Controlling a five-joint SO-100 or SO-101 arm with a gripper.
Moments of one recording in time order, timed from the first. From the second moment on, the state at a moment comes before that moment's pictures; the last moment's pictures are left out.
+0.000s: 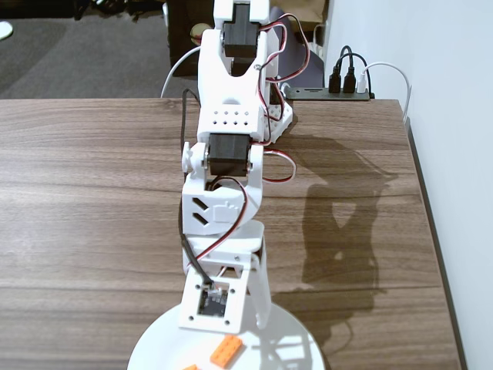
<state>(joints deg) 3.5 65.0 71.8 58.3 -86.5</state>
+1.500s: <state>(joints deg) -1.4 117.8 127.7 56.0 -67.3</state>
